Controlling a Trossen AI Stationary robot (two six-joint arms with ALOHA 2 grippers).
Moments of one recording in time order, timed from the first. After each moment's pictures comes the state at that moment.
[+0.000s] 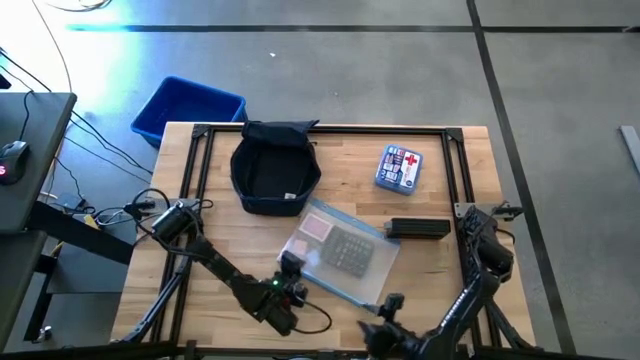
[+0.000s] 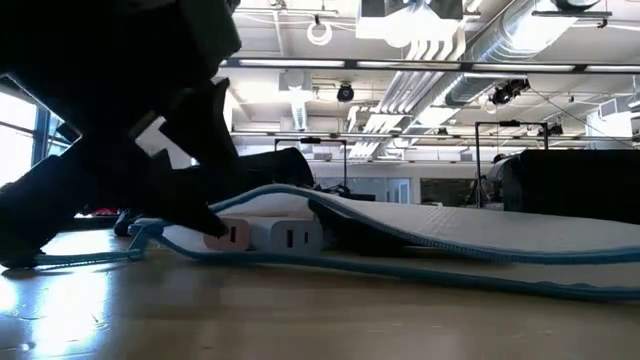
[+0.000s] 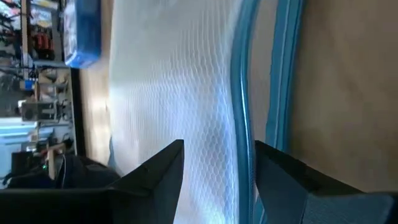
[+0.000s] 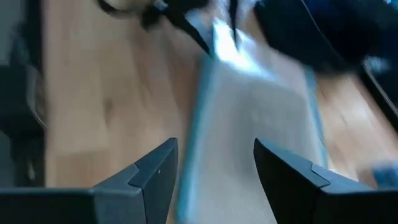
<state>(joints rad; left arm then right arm) -0.68 2.09 1.32 -0.68 -0.94 -0.15 0.94 2.23 1.91 -1.20 0.91 0.98</state>
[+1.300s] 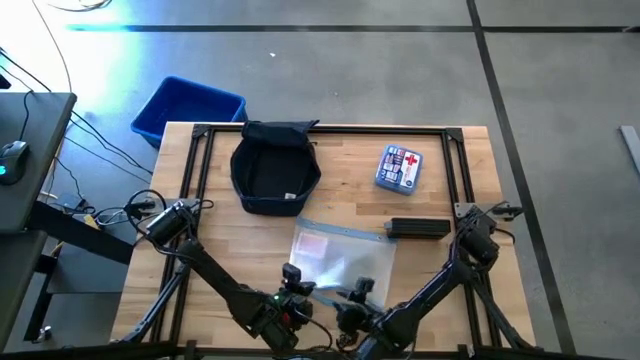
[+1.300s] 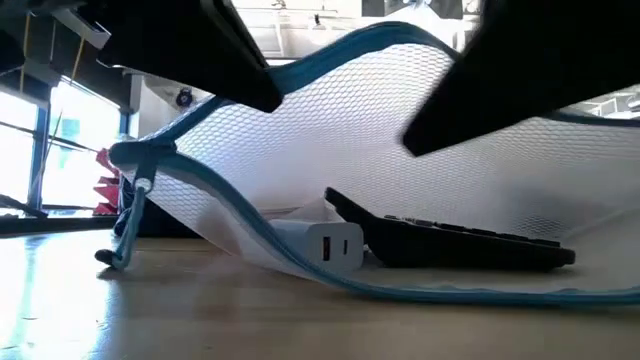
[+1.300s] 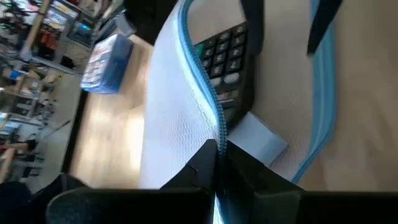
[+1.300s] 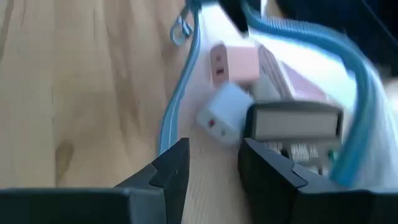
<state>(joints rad) -0.74 2.08 1.48 -0.59 -0.97 -0.24 0.77 2.24 1.65 -0.70 0.88 0.75</state>
